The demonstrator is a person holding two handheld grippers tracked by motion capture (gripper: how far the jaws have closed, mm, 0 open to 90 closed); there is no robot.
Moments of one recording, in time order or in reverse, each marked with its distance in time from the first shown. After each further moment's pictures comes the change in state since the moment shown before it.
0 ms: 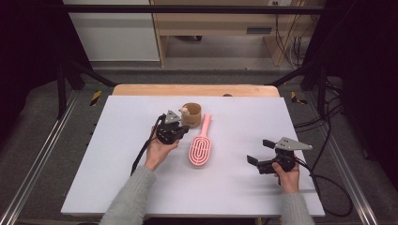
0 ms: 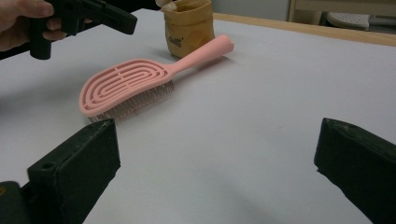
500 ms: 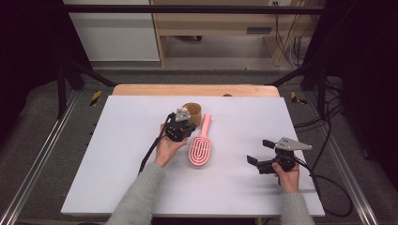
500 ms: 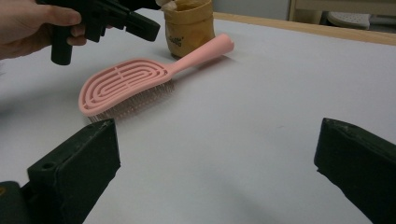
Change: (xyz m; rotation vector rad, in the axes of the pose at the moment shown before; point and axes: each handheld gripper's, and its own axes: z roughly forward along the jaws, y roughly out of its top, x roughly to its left) left arm -0.007 0.006 0.030 0.021 0.006 0.009; right arm 0.000 0.000 0.000 0.002 -0.001 0.000
